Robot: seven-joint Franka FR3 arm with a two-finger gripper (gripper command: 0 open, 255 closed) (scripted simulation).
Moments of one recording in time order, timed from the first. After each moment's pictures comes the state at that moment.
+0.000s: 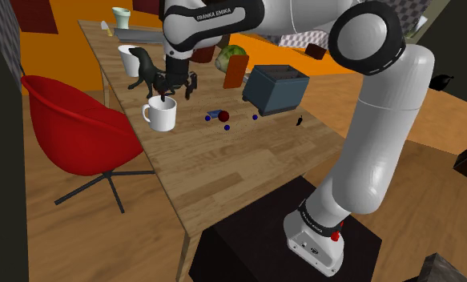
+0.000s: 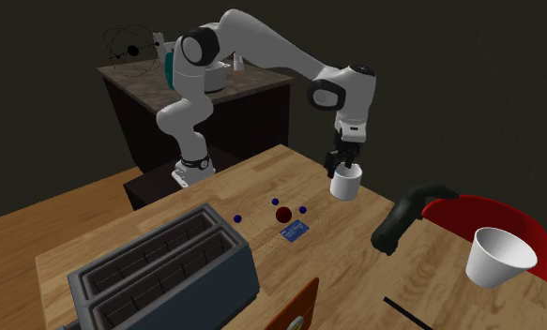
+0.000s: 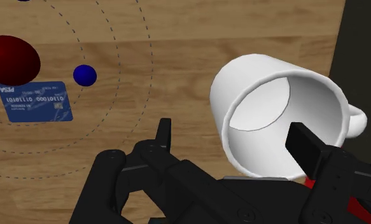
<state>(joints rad) 0.13 0.33 0.12 -1.73 -0.02 2.02 0.47</state>
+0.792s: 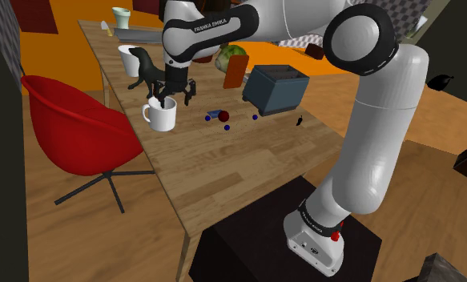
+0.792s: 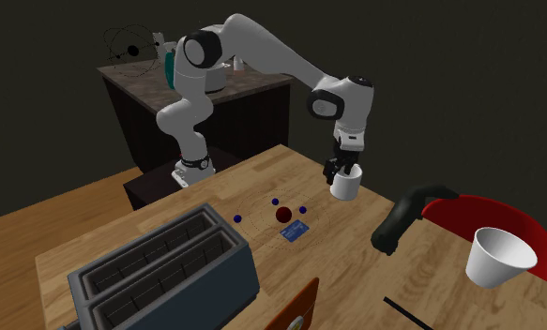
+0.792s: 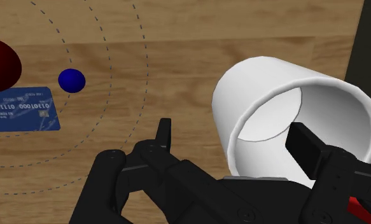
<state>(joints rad) 0.13 0.36 0.11 -1.76 -0.03 2.08 0.47</state>
